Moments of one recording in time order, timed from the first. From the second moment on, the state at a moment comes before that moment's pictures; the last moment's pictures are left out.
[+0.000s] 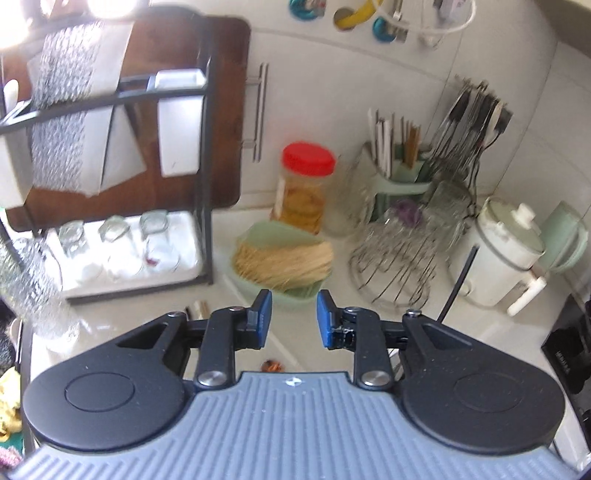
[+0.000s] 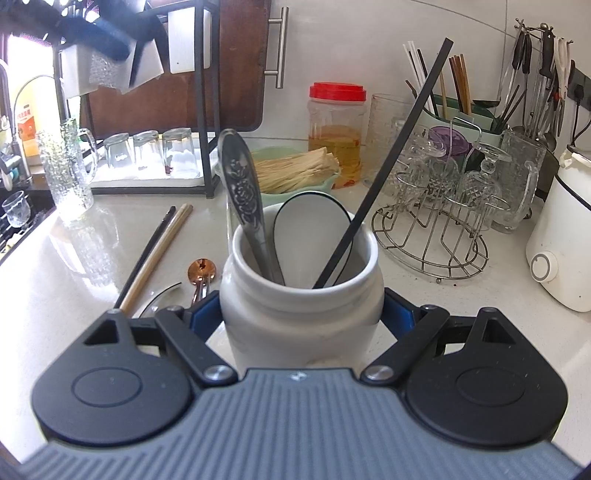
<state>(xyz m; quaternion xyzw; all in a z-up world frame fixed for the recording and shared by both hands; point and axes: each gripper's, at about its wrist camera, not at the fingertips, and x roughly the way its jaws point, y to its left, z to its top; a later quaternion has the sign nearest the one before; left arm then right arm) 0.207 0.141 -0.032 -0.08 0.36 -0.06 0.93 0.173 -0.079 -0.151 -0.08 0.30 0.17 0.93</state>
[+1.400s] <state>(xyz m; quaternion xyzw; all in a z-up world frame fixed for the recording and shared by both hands) 0.223 0.200 -0.191 -0.13 0.49 0.02 0.86 0.183 -0.069 -0.150 -0.11 0.31 0.16 0.93</state>
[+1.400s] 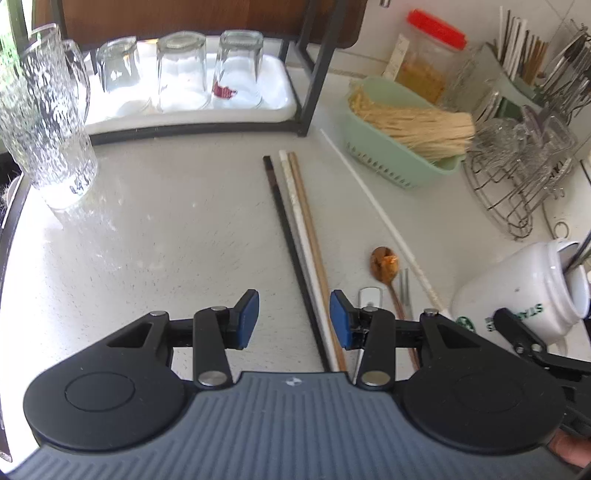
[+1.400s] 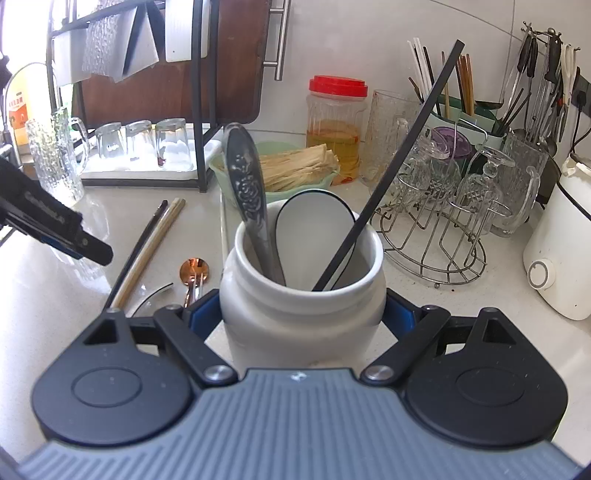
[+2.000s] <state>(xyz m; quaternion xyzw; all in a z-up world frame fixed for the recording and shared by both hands) 0.266 0.198 -0.217 -0.07 0.49 0.03 0.87 0.184 -0.062 -0.151 -0.13 0.32 0.15 0.93</state>
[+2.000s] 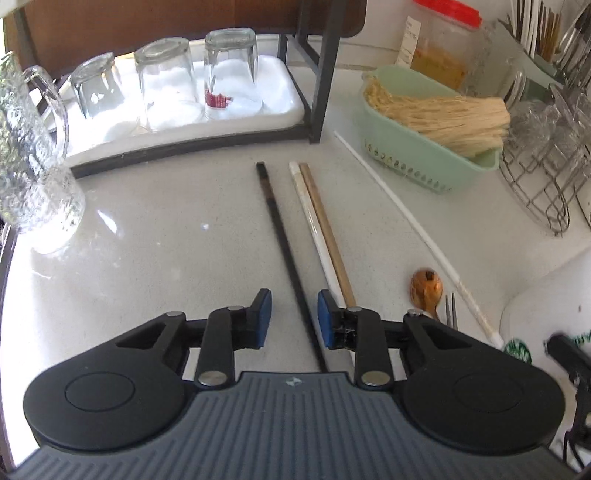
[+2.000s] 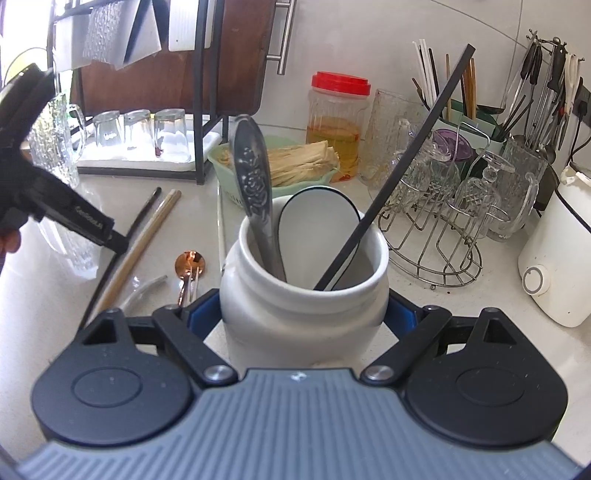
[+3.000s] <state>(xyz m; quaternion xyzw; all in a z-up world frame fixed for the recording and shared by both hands) 0.367 0.214 -0.210 -0.02 0.50 0.03 0.87 0.190 -0.049 -0.150 -0.13 0.35 0.10 0.92</state>
